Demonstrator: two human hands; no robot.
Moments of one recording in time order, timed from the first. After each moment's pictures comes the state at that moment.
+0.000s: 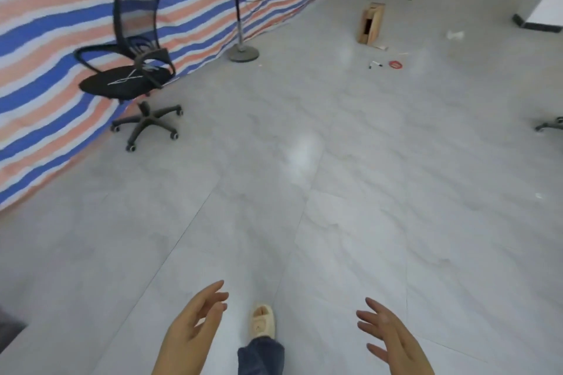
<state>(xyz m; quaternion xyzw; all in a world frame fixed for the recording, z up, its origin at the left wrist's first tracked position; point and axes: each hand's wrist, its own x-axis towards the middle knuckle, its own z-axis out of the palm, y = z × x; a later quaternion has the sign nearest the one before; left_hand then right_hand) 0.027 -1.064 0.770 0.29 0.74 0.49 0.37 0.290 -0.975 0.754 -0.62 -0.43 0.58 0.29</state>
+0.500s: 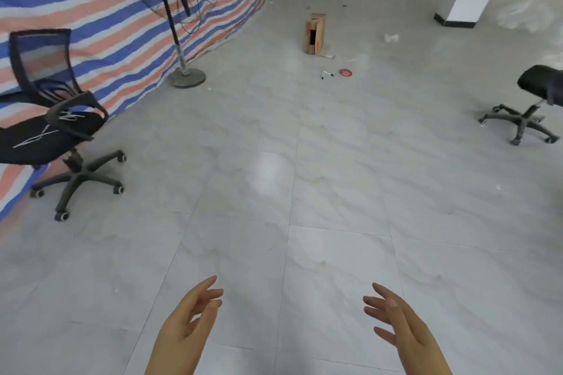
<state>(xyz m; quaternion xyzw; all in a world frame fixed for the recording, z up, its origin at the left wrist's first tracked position) -0.080 -0.811 0.782 0.38 0.69 0.46 0.40 0.216 -0.769 0.773 -0.65 -0.41 0.52 0.38</state>
